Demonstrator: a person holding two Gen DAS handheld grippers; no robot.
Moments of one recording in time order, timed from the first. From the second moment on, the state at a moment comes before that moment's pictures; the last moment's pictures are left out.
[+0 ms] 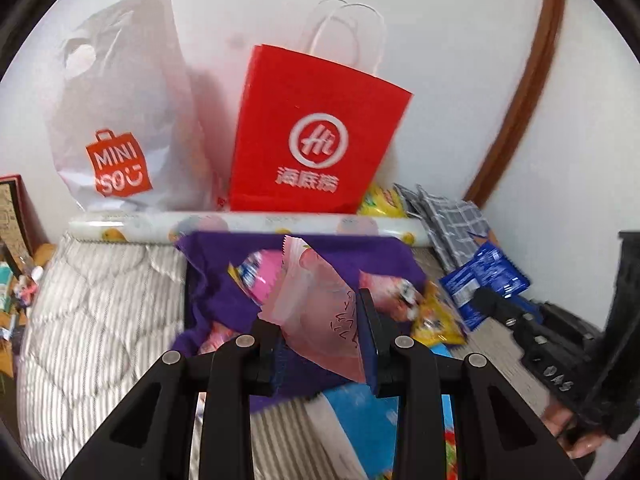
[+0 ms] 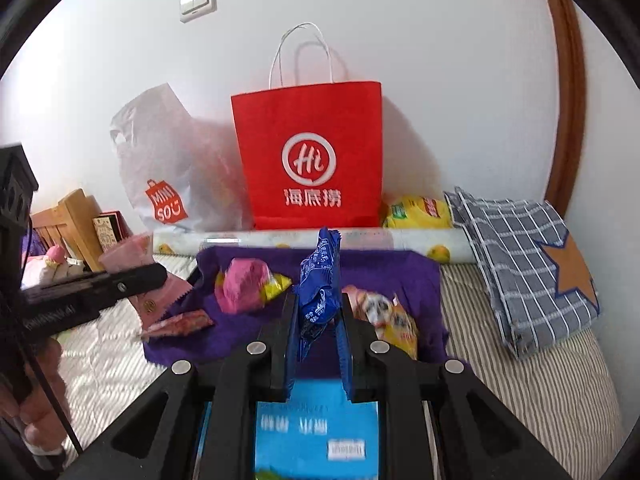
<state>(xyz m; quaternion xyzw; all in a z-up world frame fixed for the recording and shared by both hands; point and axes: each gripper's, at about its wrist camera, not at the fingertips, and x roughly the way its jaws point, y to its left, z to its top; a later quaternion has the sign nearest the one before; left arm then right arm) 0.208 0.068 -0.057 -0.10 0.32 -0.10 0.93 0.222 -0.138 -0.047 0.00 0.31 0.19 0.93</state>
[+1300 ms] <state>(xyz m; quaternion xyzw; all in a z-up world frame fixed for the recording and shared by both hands) 0.246 0.082 -0.132 -0.11 0.38 -0.05 0.92 0.276 -0.110 -0.131 -0.04 0.40 0.19 0.90</state>
